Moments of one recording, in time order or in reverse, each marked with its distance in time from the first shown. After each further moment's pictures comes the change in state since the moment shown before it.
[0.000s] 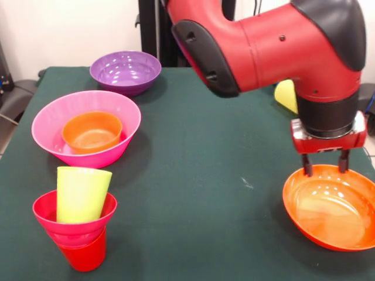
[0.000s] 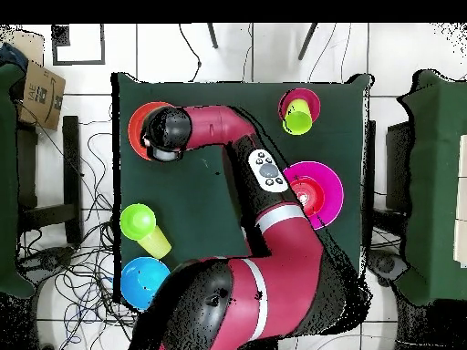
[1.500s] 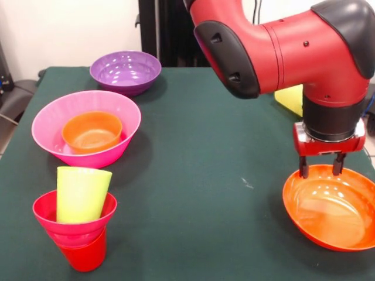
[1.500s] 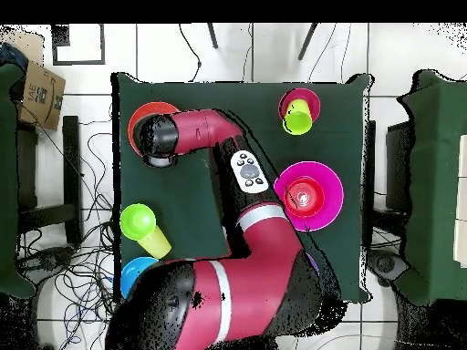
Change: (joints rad) arm 0.090 0.013 -0.102 -0.041 -0.032 0.000 0.000
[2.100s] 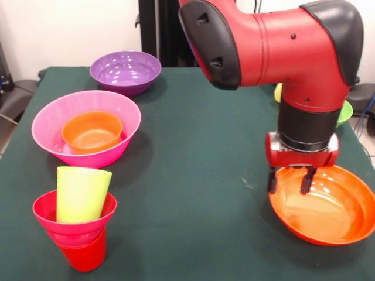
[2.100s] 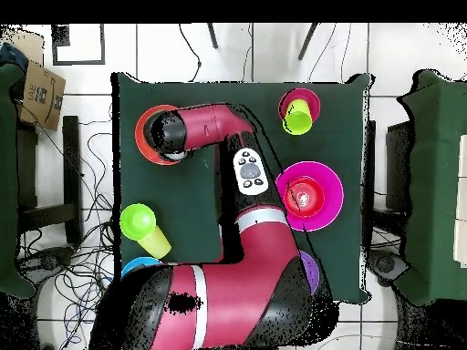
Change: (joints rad) arm 0.044 0.004 -0.137 -0.078 -0.036 -0.050 0.000
